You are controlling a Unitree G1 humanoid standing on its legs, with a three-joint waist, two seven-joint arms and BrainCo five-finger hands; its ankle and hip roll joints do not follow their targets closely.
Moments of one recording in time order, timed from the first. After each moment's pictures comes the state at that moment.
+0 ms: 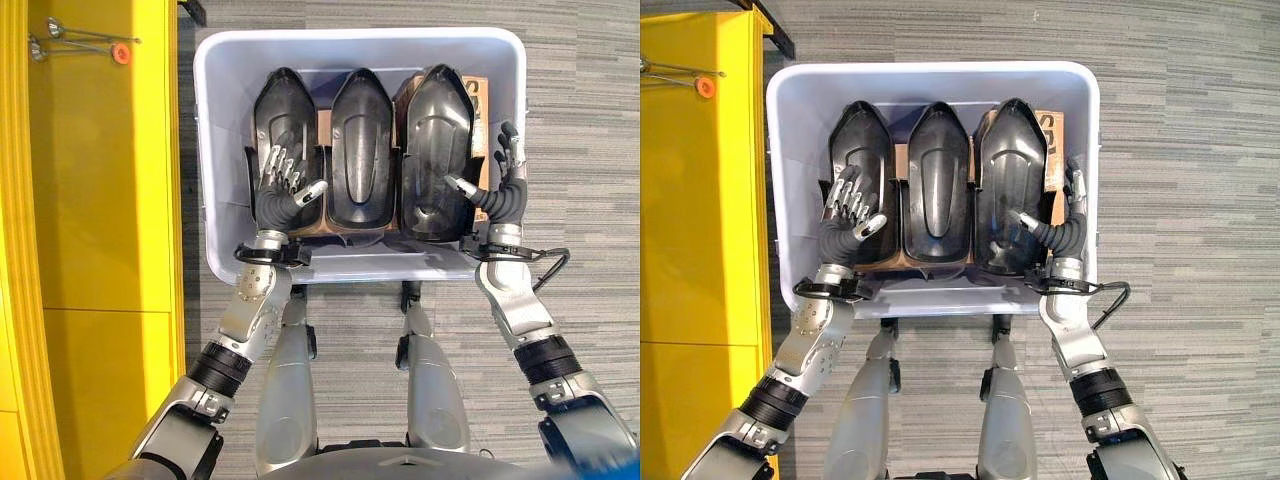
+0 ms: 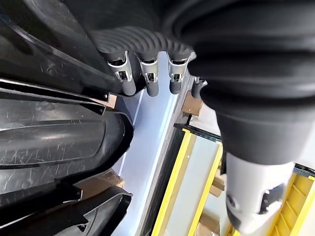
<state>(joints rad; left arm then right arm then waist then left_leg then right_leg) -0.33 0.33 -0.33 0.09 -0.58 -0.38 0.24 -0.39 -0.36 0.19 0.28 0.06 -0.35 -0.52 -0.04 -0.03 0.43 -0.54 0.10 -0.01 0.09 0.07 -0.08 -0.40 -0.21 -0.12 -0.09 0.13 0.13</state>
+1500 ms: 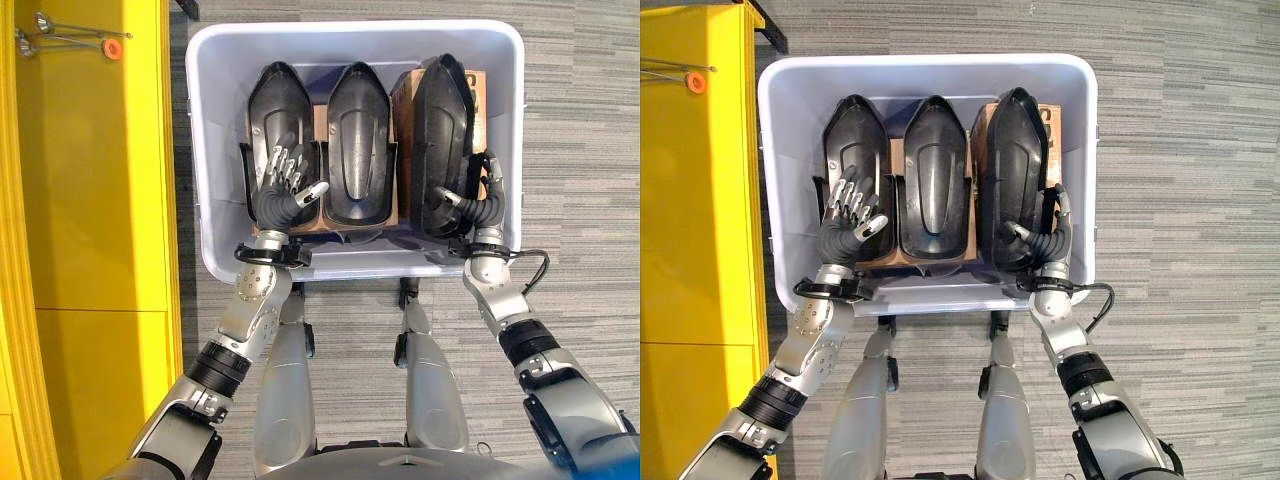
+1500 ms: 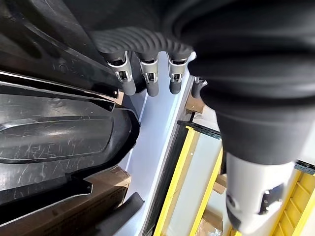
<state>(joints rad) -0.34 0.34 -0.35 0.09 -0.58 -0.38 0.24 -0.52 -0.32 0.24 0.61 0.10 -0.34 -0.56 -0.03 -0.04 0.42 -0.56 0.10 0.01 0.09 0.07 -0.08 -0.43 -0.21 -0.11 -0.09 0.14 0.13</state>
